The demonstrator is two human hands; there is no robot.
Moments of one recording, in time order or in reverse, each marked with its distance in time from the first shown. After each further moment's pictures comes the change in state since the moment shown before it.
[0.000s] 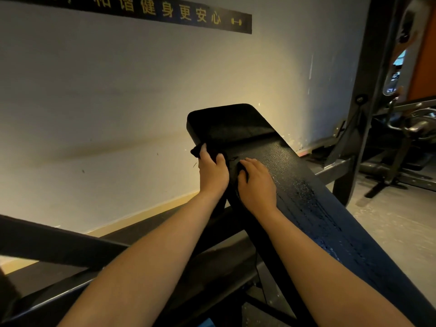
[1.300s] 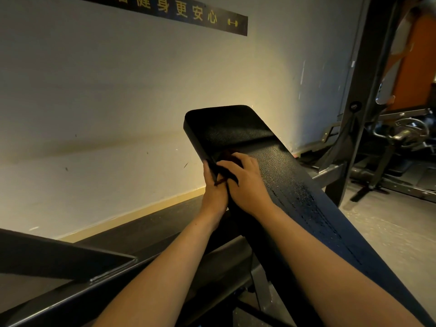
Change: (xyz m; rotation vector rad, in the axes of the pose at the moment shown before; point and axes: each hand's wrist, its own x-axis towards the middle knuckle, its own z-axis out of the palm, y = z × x) left_hand -0.028 -0.028 -0.005 -0.265 -0.242 -0.084; right_hand 0.014 -0.019 -0.001 0.005 -0.105 -0.268
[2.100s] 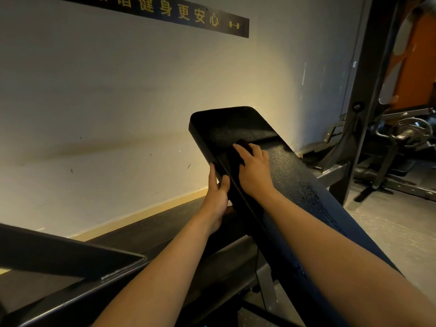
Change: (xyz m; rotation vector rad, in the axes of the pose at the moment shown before) left_hand -0.004 -0.002 -0.018 -0.094 -0.128 -0.168; right_hand 0.033 0.013 0.010 -0.134 0.075 0.149
